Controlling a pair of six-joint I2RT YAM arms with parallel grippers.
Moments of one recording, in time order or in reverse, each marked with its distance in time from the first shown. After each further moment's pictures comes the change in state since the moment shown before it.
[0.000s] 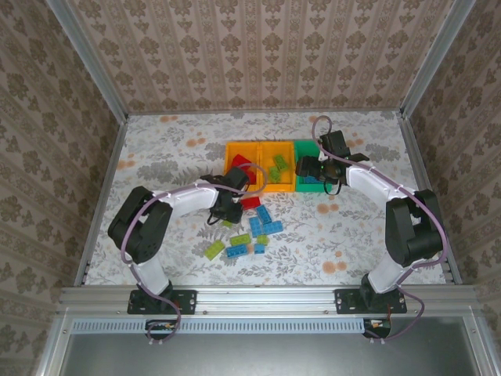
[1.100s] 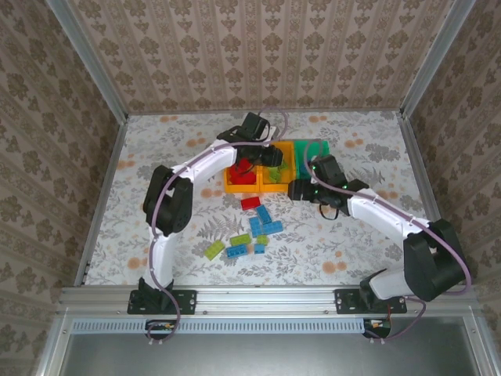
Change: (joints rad) left arm 0.060 0.372 0.738 0.111 0.360 -0.024; right arm 0.208 -0.264 -0.270 0.064 0.071 0.019
